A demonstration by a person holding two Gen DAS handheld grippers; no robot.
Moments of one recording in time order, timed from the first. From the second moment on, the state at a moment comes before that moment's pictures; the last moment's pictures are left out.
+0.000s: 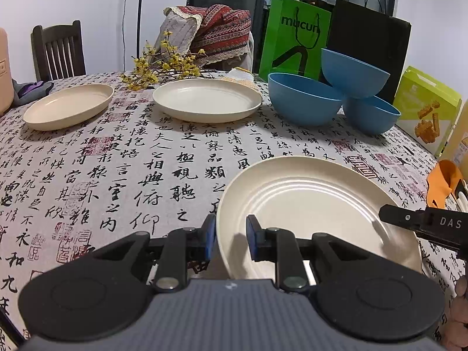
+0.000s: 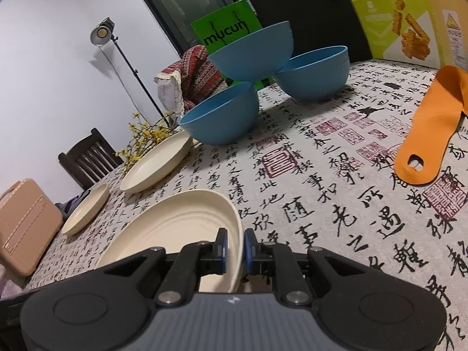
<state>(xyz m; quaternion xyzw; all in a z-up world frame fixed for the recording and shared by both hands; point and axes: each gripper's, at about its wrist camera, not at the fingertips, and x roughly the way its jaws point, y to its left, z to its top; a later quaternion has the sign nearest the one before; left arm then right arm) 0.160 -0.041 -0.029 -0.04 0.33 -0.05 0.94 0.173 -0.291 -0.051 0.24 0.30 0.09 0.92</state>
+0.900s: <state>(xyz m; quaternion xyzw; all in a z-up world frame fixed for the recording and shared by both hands) 0.116 -0.007 0.028 -0.05 0.22 -0.04 0.97 0.139 -0.278 0.002 0.17 0.22 0.08 0.96</state>
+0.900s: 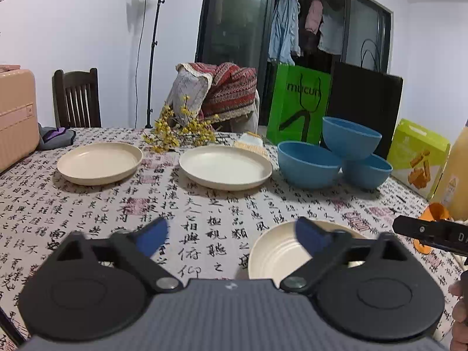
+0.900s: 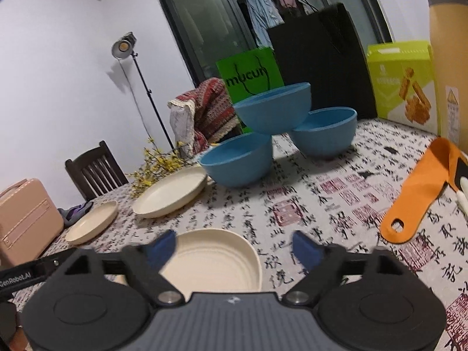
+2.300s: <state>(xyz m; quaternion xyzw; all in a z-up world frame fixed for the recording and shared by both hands) 0.139 0.056 0.082 -0.04 0.17 -0.03 0.98 0.180 -0.217 0.057 0.18 0.21 0.10 0.96</state>
